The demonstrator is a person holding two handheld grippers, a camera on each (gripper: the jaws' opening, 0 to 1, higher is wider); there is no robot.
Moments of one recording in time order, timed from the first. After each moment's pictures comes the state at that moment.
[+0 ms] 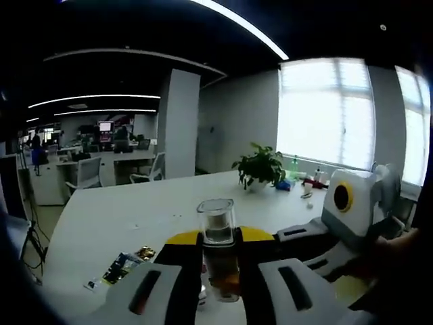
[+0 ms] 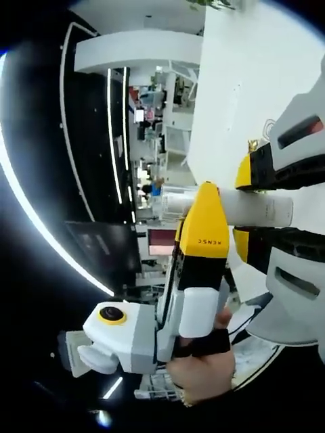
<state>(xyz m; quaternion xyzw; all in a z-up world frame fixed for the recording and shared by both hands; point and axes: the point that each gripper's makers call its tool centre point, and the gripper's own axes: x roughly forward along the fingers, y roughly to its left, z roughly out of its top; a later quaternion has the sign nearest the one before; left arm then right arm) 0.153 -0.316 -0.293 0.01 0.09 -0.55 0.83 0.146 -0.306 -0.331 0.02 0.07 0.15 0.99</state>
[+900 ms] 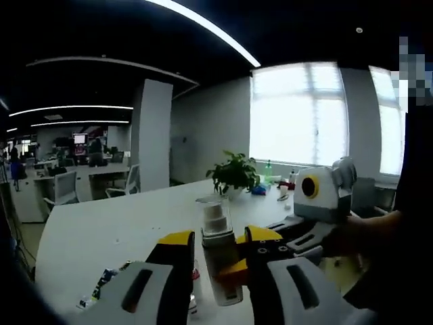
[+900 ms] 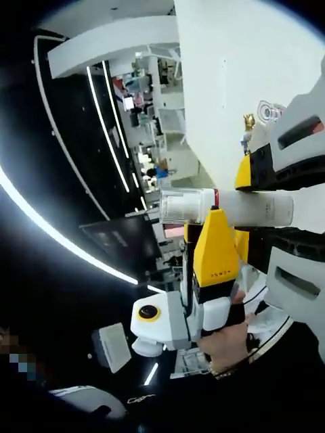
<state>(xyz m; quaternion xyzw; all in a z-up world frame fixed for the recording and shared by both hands) 0.132 -0.318 -0.281 0.00 0.05 -0.63 0.77 0.135 -0.306 -0.321 0.10 0.05 0.23 0.97</state>
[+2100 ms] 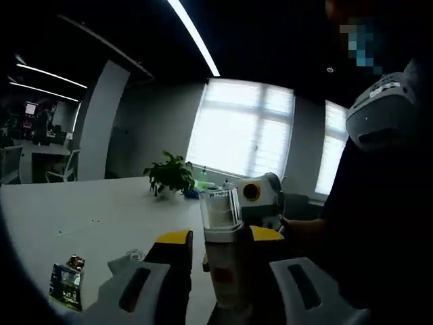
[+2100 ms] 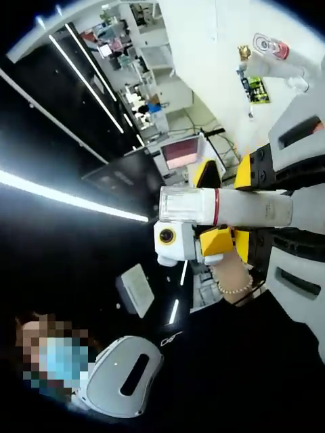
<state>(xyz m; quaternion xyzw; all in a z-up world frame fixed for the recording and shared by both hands) 0.094 -0.285 -0.268 -0.07 0.10 -0.78 0.61 0.093 -0.245 -0.290 0.19 0.03 0.42 0.88</state>
